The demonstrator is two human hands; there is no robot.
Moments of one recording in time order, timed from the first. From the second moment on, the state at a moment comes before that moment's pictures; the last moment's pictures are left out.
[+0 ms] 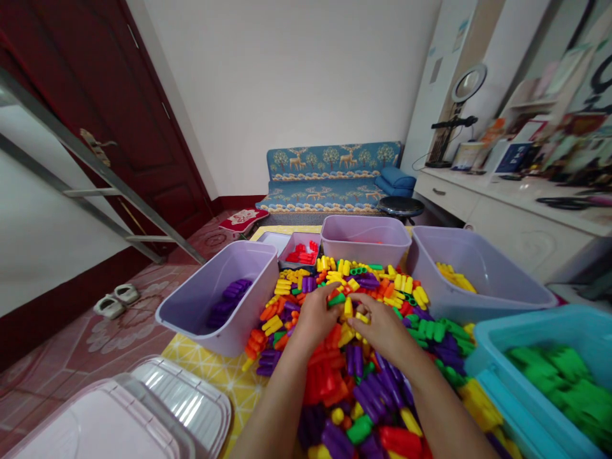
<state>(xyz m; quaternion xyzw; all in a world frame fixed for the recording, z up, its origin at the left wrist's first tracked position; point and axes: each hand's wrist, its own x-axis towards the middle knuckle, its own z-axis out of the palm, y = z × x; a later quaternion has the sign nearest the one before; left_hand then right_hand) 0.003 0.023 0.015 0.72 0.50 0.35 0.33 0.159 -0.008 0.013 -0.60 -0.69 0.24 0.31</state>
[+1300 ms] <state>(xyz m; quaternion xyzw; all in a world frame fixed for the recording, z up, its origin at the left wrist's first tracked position) 0.005 0.004 0.054 0.19 0.01 0.57 0.80 0.144 -0.018 0.039 -0.51 -0.57 0.33 0.55</state>
